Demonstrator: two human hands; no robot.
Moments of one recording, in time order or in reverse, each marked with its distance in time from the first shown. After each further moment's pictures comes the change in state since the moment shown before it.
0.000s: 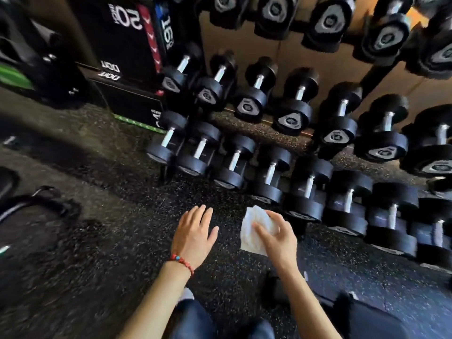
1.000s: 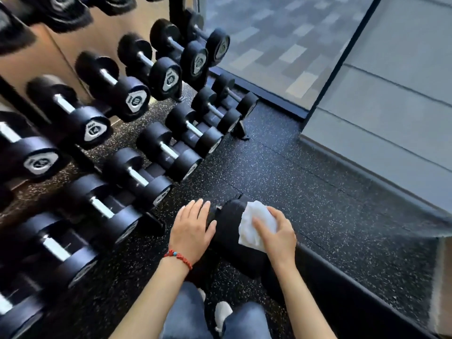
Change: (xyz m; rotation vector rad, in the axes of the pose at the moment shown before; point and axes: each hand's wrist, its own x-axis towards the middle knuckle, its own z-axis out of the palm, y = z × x) left_hand 0.016 0.435 0.132 -0.049 -0.347 1.232; right_hand -0.154 0.195 -0.291 0.313 1.172 0.638
